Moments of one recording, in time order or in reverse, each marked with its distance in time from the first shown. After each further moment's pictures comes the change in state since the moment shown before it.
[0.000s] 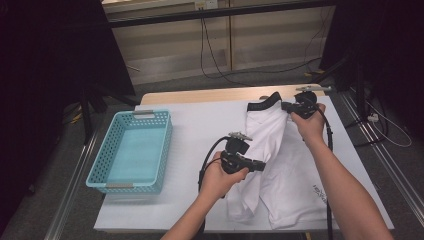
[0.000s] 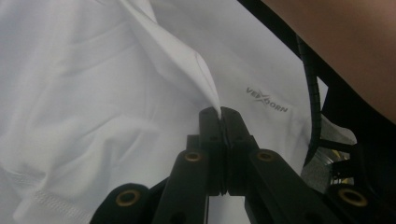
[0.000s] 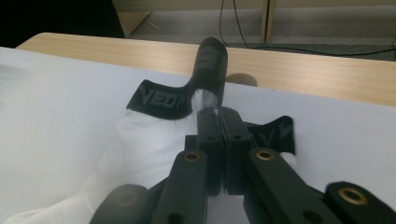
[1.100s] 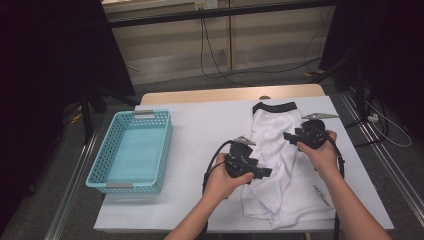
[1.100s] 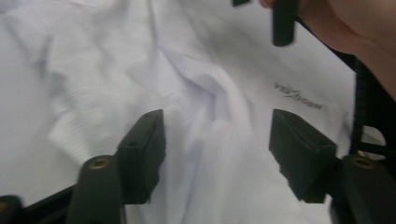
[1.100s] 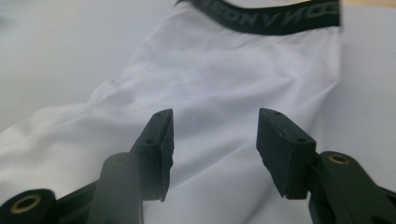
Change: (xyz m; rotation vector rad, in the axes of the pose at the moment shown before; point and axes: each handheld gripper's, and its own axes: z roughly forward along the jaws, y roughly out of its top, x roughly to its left) left arm 0.017 -0.018 0.016 -0.011 0.092 0.026; right arm 0.019 -0.070 -0.051 0.116 0.020 -0.045
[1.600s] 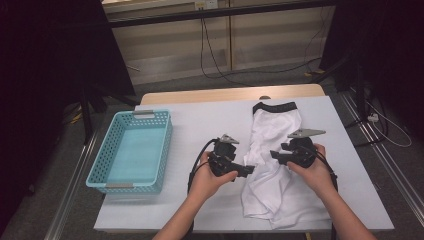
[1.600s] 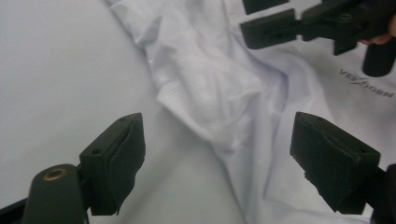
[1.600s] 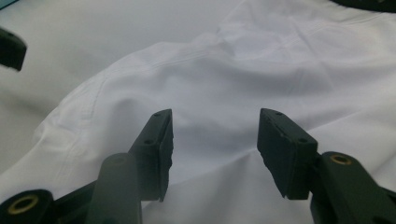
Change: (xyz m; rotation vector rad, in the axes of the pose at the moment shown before) left arm 0.029 -0.012 -0.021 0.016 0.151 0.016; right arm 0.050 -0.026 -0.012 0.041 0.119 -0.139
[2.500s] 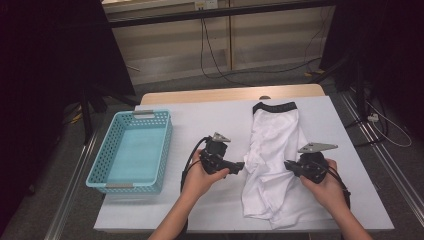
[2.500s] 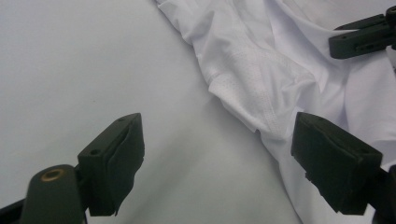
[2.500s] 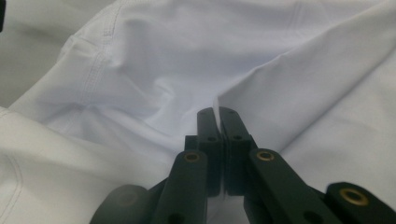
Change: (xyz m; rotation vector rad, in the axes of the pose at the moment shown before) left arm 0.017 -0.005 -0.005 -0.008 0.072 0.014; right arm 0.003 -0.034 -0.033 0.051 -0.004 0.012
